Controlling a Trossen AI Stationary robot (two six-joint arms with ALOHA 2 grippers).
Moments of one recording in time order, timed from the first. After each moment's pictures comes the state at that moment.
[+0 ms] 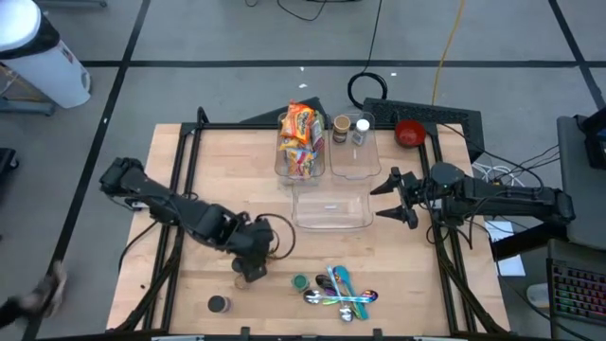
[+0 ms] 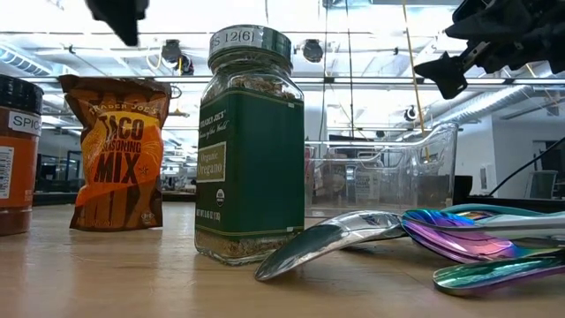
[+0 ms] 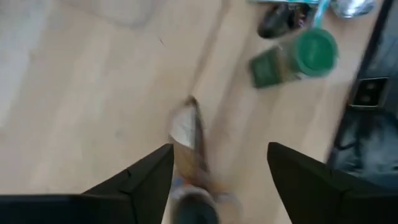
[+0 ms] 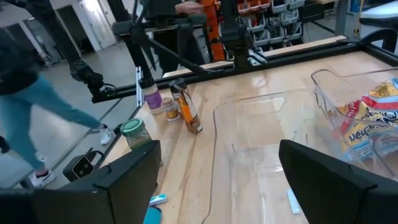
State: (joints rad) left arm -0.46 1.56 1.40 -1.02 -0.08 -0.85; right arm -0.17 0.46 0.31 0.03 -0.37 0.22
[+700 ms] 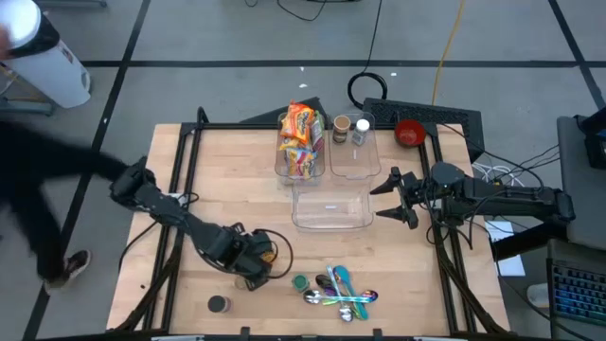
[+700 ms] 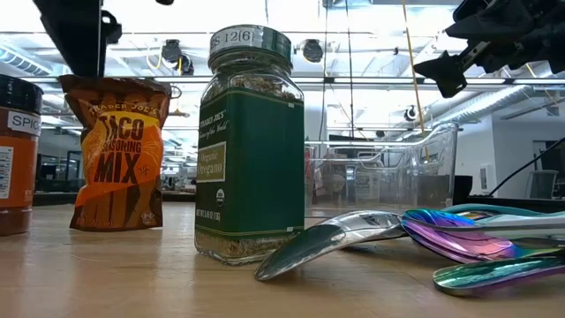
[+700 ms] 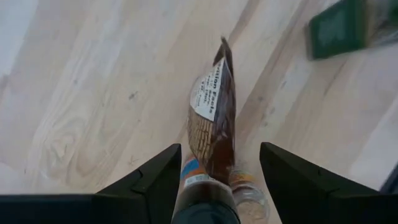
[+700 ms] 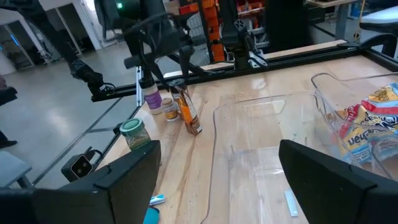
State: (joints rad) left arm -0.54 1.69 1.37 -1.10 -0.14 -1.01; right arm -0.17 0.46 0.31 0.03 -0.37 0.20
